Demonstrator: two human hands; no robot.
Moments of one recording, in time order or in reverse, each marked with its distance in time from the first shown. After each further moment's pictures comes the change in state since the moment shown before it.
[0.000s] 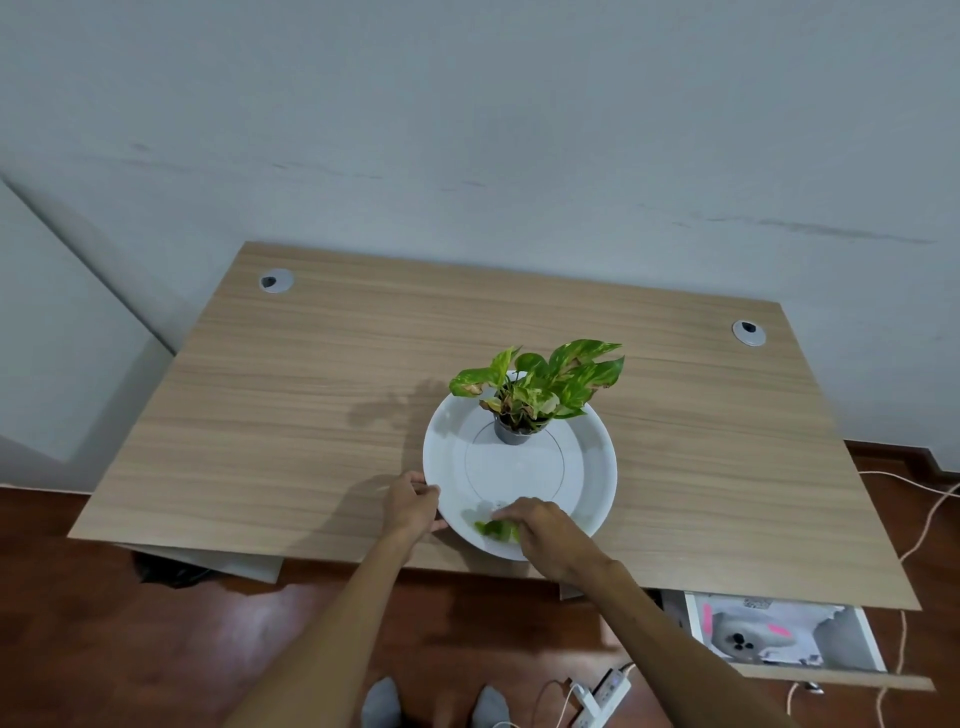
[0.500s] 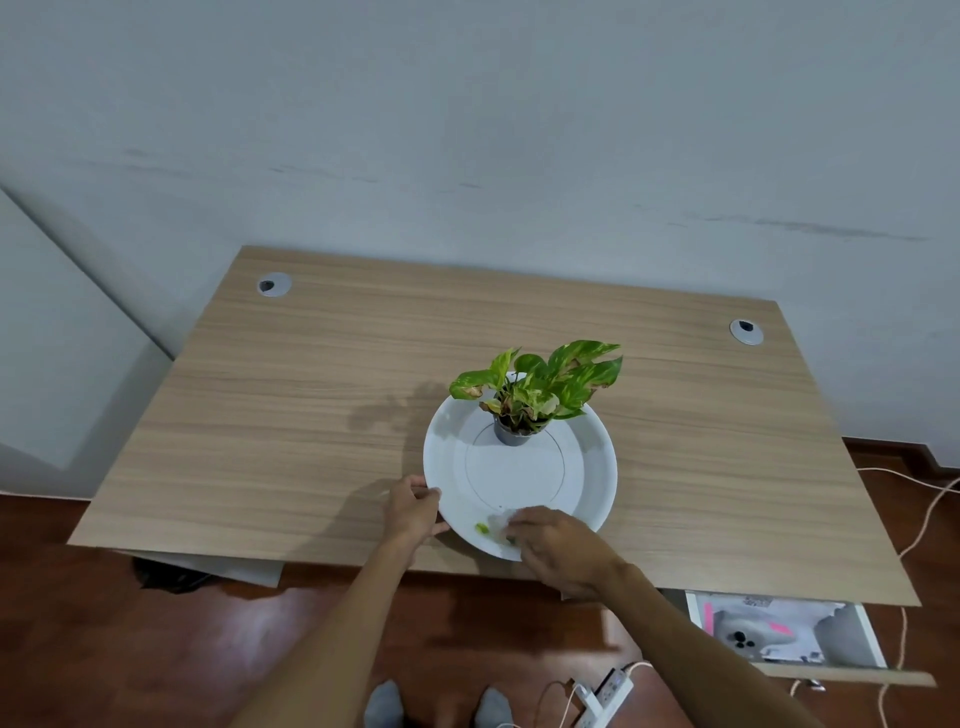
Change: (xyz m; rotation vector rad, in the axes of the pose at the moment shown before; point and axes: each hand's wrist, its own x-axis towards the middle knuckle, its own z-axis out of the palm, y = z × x) left_hand 0.004 -0.005 0.001 -0.038 0.001 -0.028; right_hand -0.017 0.013 -0.006 -0.171 -0.055 -0.127
